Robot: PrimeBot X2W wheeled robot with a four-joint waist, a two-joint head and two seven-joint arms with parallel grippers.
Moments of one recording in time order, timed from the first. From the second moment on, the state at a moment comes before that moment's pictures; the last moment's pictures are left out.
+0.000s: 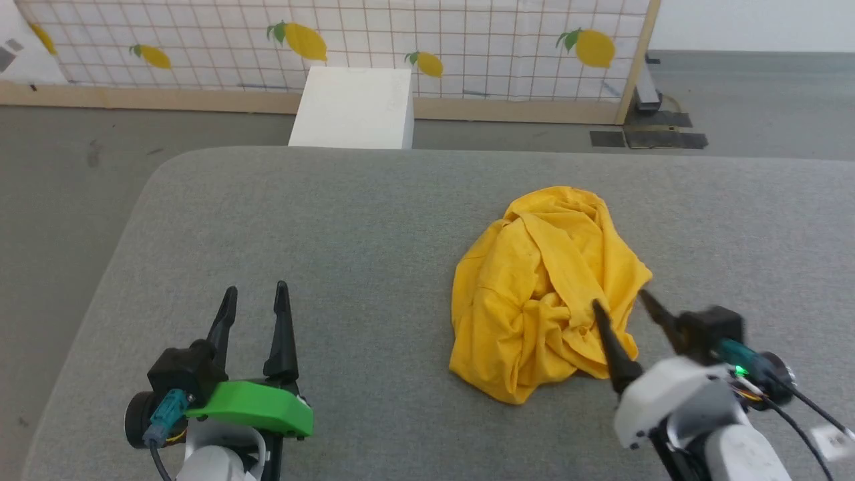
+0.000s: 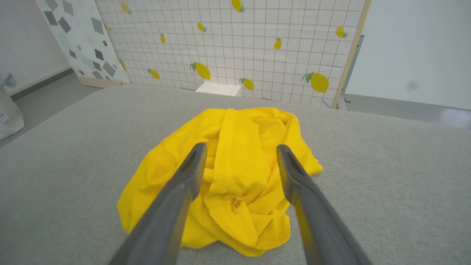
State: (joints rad) left arm -0.07 0.10 -0.09 0.14 -0.29 0.01 -0.26; right arm -0.07 -0.05 0.06 0.11 0.10 0.13 0.06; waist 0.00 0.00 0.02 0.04
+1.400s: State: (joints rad) left arm -0.07 0.05 -0.06 0.15 -0.26 -0.06 -0.26; right arm 0.14 -0.05 -0.45 0.04 0.13 0.13 0.33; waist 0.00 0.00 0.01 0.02
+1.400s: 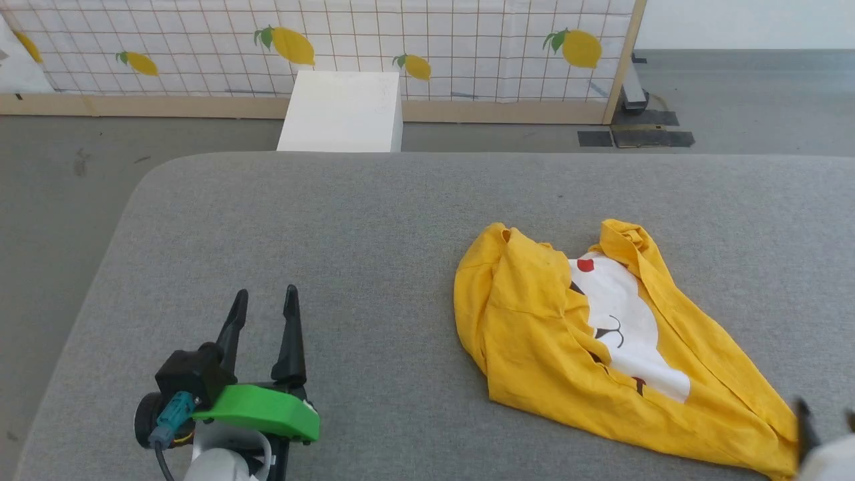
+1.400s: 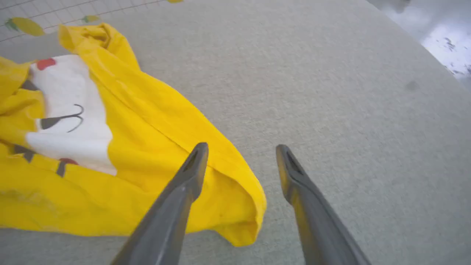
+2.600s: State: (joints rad) left arm -0.12 0.05 -0.08 0.15 -0.27 -0.05 -0.26; right arm -0.34 -0.09 0.62 0.21 0.36 0.13 0.45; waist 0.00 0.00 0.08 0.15
